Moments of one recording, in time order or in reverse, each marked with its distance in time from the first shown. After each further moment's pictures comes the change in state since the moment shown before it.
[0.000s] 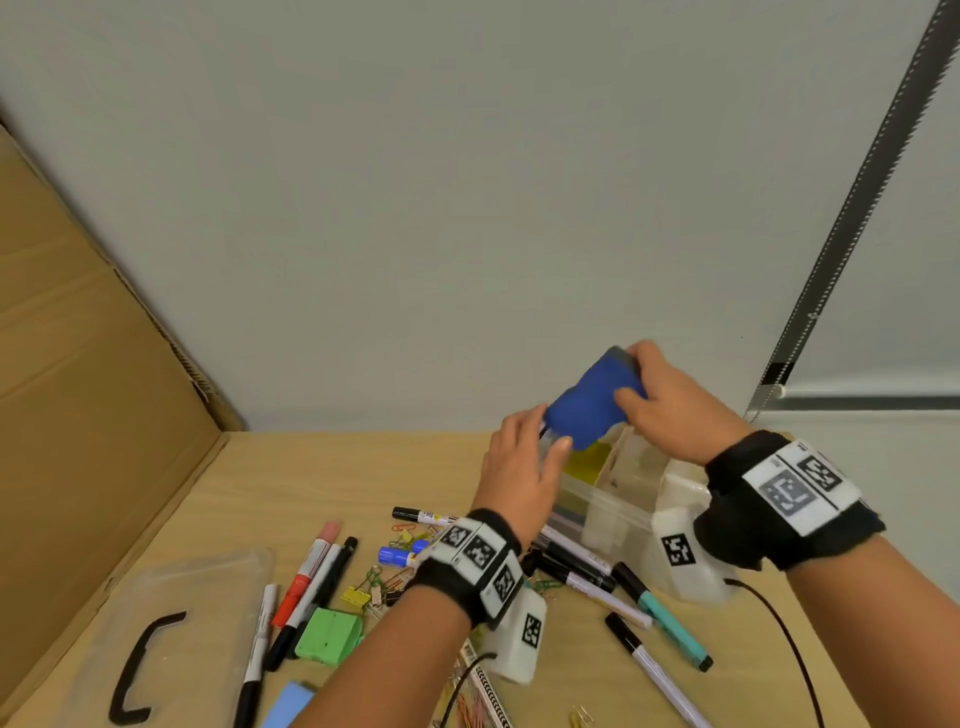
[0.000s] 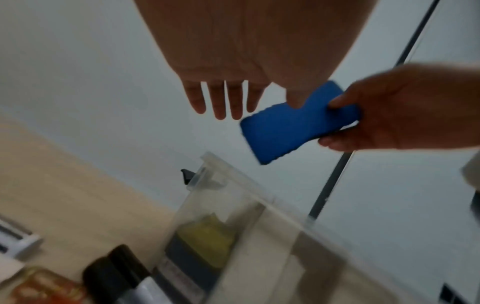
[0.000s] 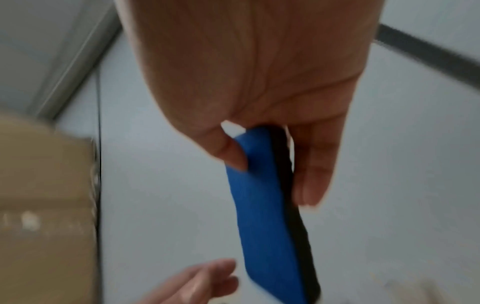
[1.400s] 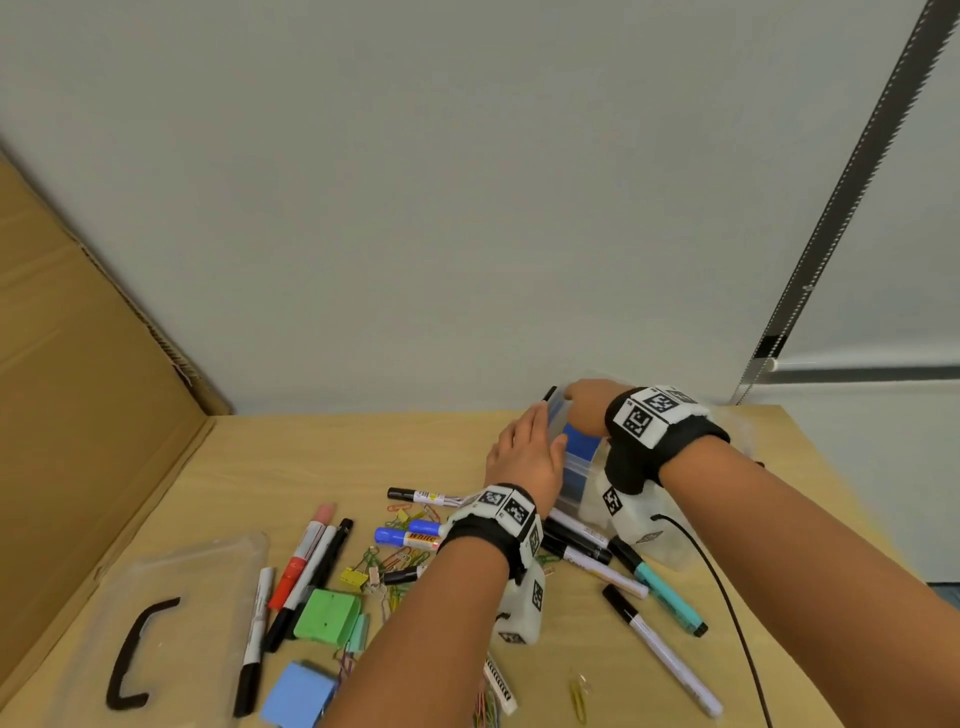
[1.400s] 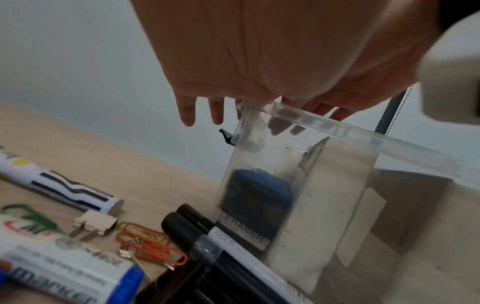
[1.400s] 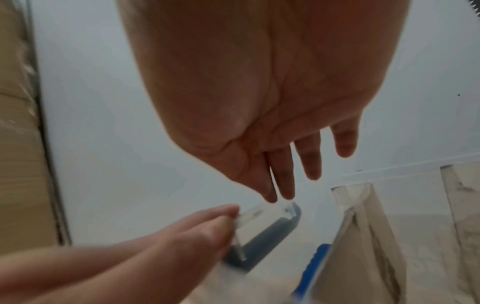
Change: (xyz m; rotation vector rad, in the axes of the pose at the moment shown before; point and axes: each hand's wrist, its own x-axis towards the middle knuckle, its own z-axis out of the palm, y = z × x) left_hand 0.016 -0.021 0.038 0.204 -0.260 -0.182; right_hand 0.062 0.012 0.070 -0.699 -0.491 0.236
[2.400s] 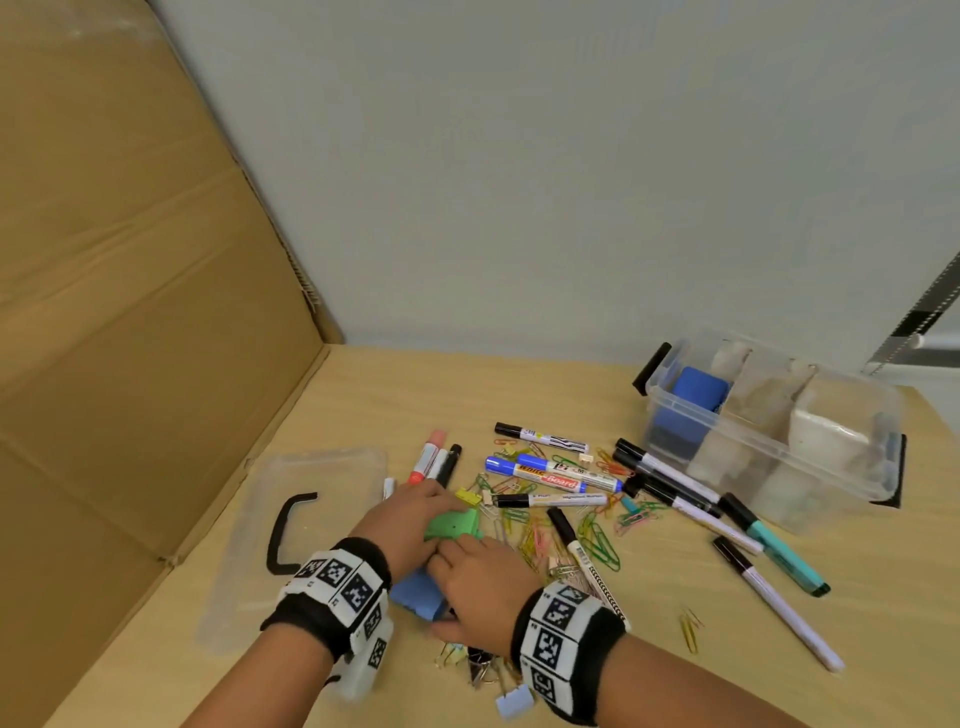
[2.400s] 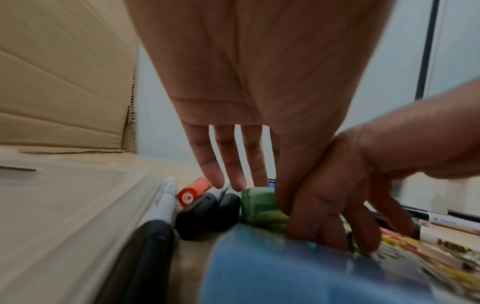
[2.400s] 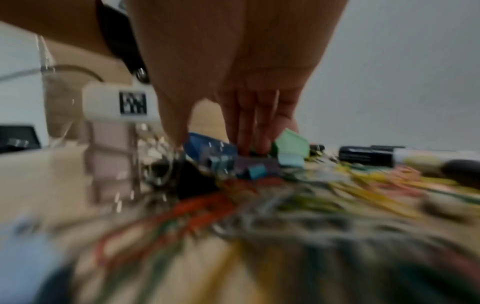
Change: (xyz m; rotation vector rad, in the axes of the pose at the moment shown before) left_hand -0.183 -0.212 -0.093 0.190 -0.244 -0.044; right_hand -0.123 -0.229 0.191 -0.068 0.132 -0.865
